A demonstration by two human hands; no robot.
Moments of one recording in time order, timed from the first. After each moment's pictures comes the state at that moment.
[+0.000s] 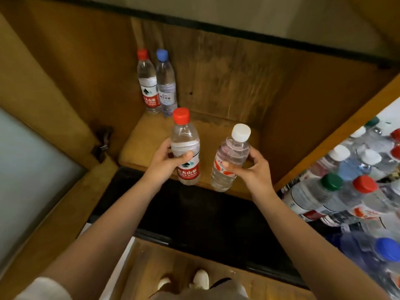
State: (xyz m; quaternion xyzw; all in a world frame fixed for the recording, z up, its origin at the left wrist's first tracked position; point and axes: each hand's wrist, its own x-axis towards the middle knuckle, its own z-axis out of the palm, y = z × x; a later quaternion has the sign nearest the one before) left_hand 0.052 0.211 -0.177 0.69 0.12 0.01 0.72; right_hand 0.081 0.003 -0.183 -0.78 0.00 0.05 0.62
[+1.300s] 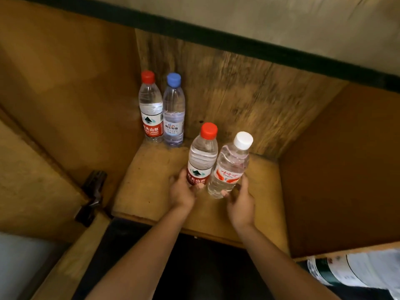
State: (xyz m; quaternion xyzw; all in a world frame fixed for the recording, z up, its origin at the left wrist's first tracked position) left_hand 0.175 0.241 -0.277 0.79 0.23 -0.01 0.56; right_hand 0.162 0.102 -0.273 -0.89 0.08 -0.02 0.44
